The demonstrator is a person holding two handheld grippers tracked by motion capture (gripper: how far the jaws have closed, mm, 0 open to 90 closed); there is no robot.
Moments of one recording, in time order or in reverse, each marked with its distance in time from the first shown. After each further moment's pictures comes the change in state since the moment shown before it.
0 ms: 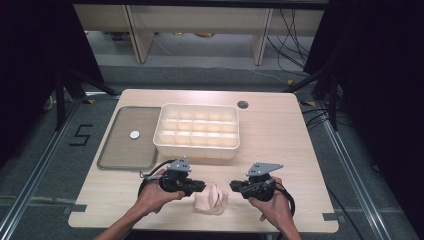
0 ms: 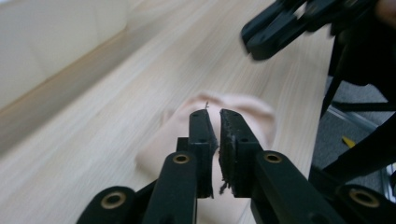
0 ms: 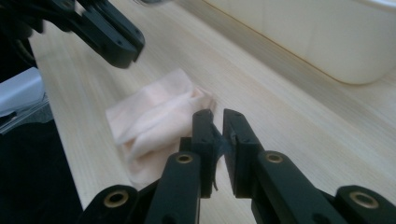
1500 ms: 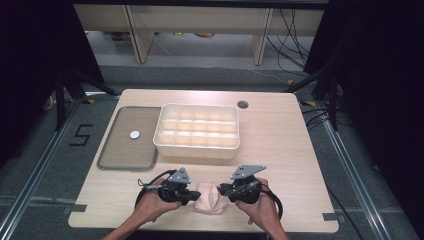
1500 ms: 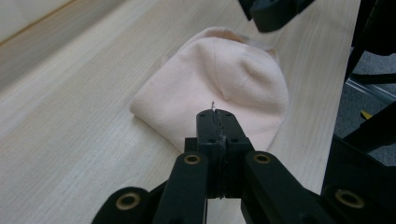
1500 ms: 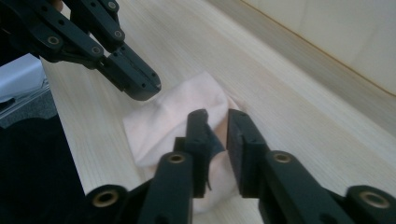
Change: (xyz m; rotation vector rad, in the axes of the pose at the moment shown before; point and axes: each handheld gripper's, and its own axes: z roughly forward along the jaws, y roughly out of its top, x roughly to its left) left arm -0.006 -0.023 0.010 0.066 0.035 0.036; right arm 0.024 0.011 0.026 0.050 -0.003 -0.039
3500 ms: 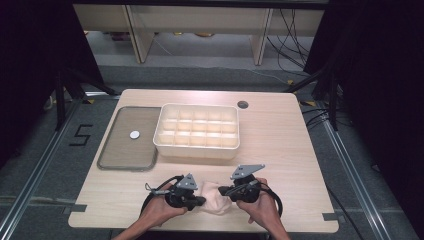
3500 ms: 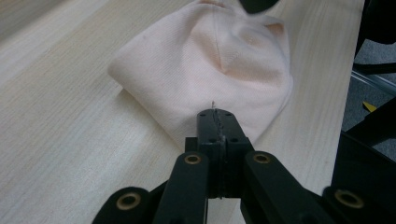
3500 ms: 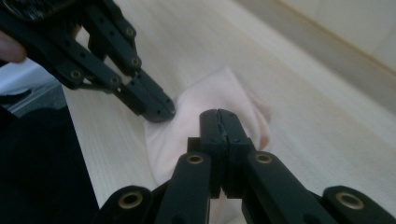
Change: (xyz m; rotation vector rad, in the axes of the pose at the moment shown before) left arm -0.010 -0.006 0.022 0.030 -0.005 0.024; right arm -0.004 -0.002 0.005 0.041 0.054 -0.005
